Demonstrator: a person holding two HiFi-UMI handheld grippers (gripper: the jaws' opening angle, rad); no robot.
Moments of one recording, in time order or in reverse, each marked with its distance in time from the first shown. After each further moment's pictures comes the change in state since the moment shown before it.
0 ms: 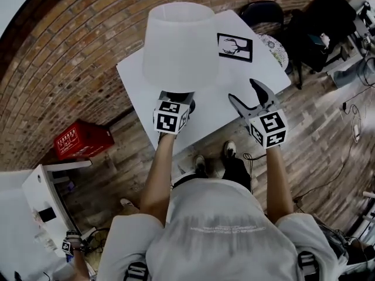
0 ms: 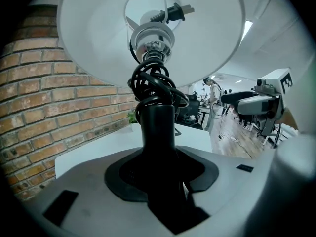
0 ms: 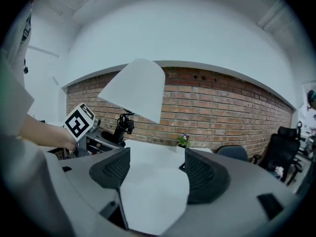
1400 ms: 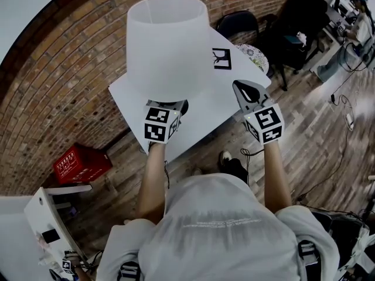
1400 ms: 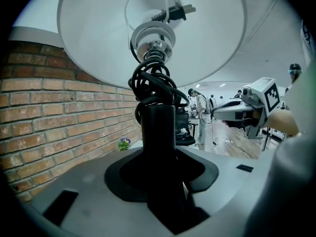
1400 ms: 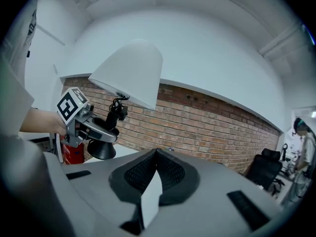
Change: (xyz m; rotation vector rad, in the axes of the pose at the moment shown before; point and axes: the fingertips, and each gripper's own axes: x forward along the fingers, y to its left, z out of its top) left arm -0.058 -0.053 0.092 0.164 -0.183 -0.072; right arm -0.066 -0.019 0.050 -0.120 -0.082 -0.136
